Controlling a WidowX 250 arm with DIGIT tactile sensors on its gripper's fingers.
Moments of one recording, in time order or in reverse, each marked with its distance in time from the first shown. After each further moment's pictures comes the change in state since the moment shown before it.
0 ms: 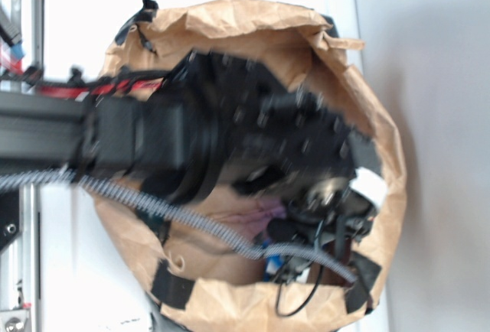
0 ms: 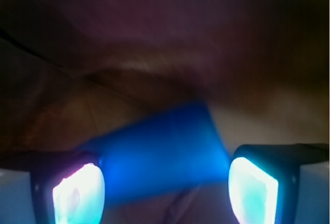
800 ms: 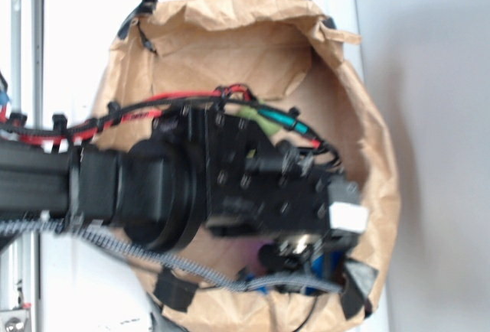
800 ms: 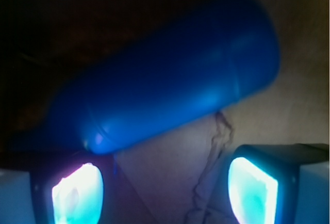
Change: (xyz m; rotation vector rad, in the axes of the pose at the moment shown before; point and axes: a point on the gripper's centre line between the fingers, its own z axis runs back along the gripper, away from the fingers) arm -0.003 -0.001 -0.002 0.018 0.017 0.176
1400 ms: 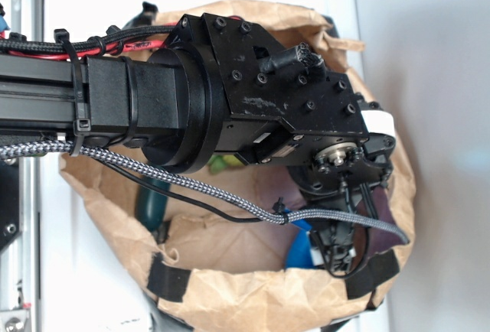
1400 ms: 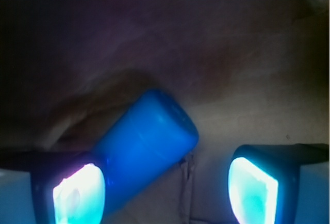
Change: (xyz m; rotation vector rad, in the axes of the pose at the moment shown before) arm 0.017 0.018 0.016 -0.076 -0.057 0.351
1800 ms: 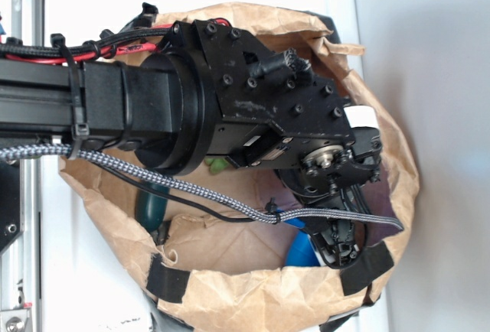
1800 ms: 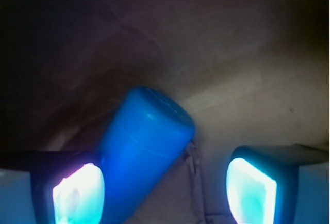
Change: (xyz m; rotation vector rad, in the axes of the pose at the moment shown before) arm -0.008 -0.002 -0.008 -0.002 0.006 0.156
